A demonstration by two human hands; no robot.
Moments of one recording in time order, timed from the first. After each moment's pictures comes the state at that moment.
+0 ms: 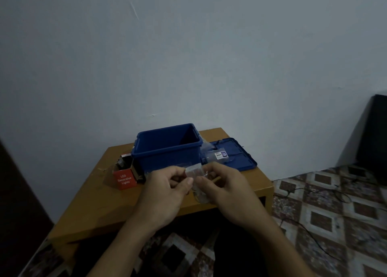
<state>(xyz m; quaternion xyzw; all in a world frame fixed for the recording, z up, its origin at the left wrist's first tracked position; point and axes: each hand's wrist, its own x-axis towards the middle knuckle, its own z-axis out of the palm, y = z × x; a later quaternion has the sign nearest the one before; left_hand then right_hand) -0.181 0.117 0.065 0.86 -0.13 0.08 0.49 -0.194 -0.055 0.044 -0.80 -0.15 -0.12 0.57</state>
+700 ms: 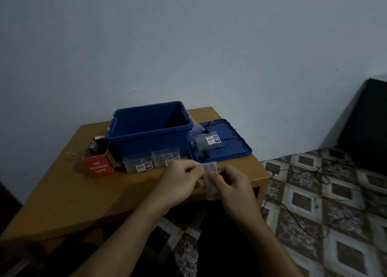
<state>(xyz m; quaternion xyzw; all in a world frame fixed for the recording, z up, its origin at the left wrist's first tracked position) -0.101 0.074 0.023 0.85 -0.14 -0.07 0.50 -0.142 -0.067 -0.021 -0.75 0.02 -0.15 0.64</state>
